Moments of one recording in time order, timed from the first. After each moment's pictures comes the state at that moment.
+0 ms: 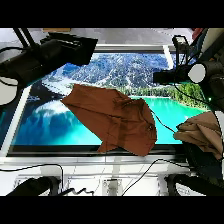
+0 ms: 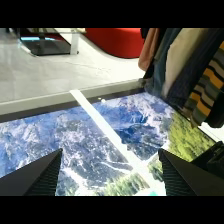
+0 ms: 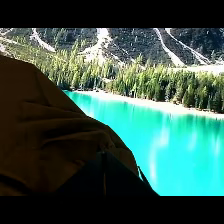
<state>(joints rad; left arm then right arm) -0.48 -1.04 1.50 1.22 -0.55 -1.42 0.19 -1.27 1.51 -1.54 1.09 1.64</state>
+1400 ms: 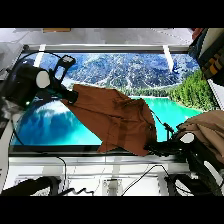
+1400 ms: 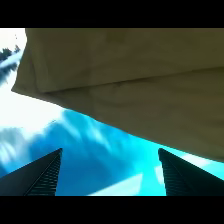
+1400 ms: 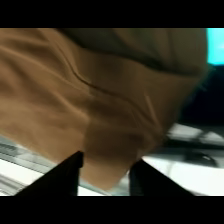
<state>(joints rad) -0.32 -1.31 1.47 1.64 -1.30 -1.38 -0.08 -0.98 0.29 -0.82 1.02 1.36</state>
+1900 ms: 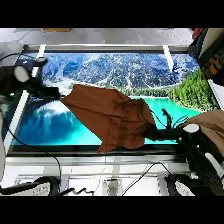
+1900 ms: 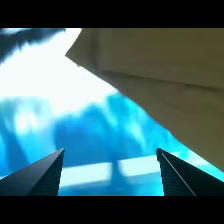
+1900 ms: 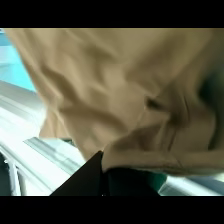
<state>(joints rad) 0.09 -1.38 1.45 1.43 -1.26 -1.35 -0.08 -1.02 0.51 -0.60 1.08 1.06</state>
